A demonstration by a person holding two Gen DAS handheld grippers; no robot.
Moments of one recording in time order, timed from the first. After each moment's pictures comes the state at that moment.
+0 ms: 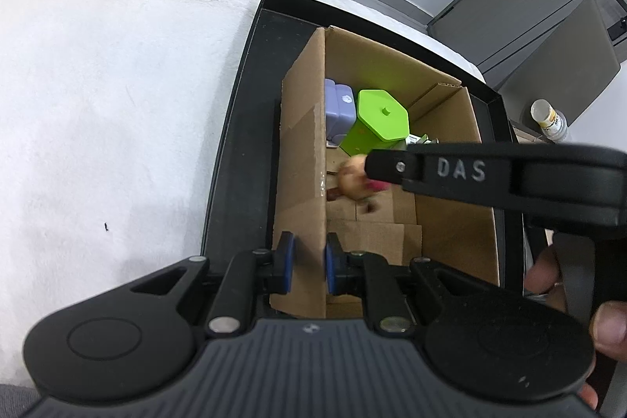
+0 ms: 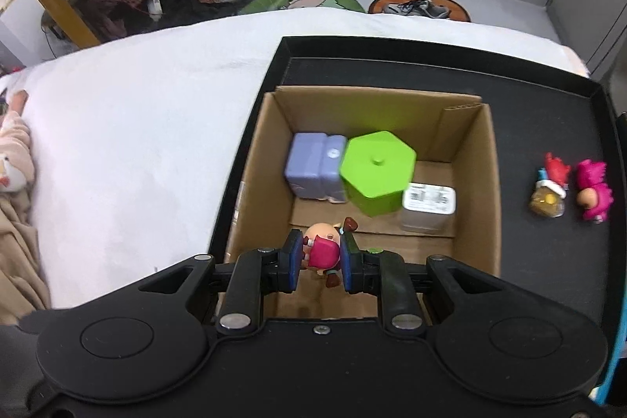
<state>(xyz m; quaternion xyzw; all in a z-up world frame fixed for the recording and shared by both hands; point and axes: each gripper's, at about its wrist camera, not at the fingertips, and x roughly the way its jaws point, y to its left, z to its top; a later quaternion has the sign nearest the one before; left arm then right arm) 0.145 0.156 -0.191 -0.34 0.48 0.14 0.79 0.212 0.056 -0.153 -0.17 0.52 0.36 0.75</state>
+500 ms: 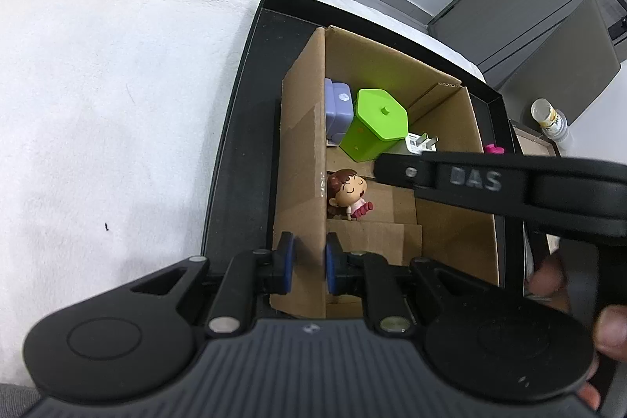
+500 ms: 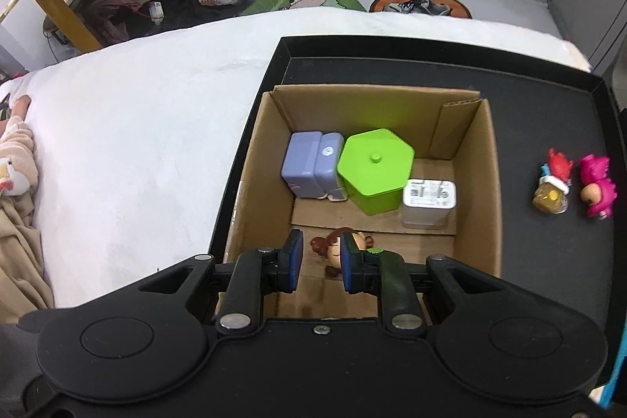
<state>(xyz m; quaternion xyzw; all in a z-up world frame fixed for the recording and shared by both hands) 0.144 0.158 -0.191 -0.34 0.48 0.14 0.79 0.214 0.045 -0.148 -0.17 0.52 0.36 0.76</state>
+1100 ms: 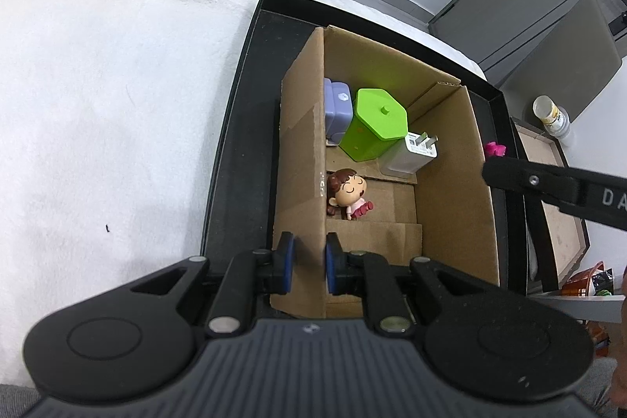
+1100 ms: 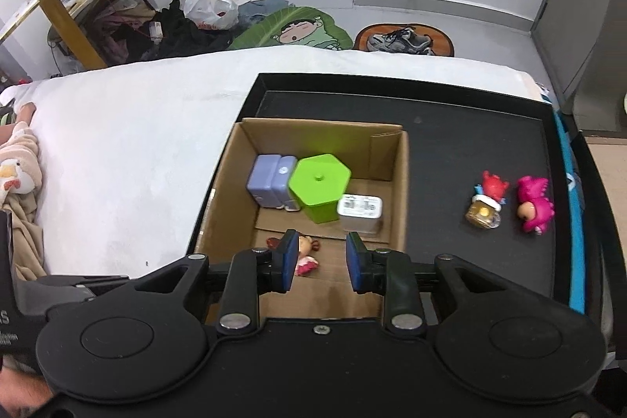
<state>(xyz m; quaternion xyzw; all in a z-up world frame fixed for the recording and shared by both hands) 0.146 0.153 -0.189 -0.33 0.48 0.14 0.80 0.227 -0.006 -0.108 -0.17 0.48 0.36 0.78</state>
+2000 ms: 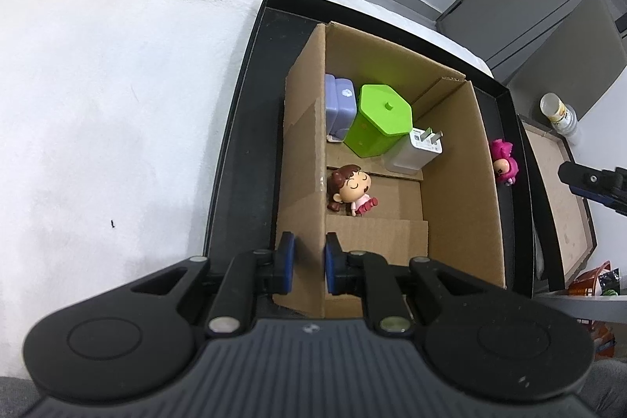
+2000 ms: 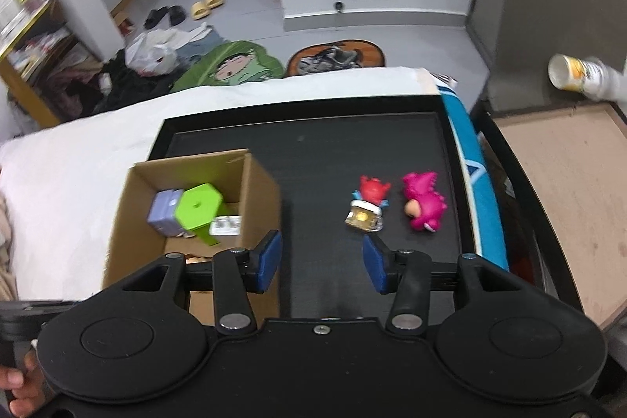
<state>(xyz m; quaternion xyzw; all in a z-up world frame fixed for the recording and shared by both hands) 0.148 0.149 -0.188 -0.33 0.49 0.15 0.79 0.292 -0.093 -0.110 -0.11 0.47 0.30 0.82</state>
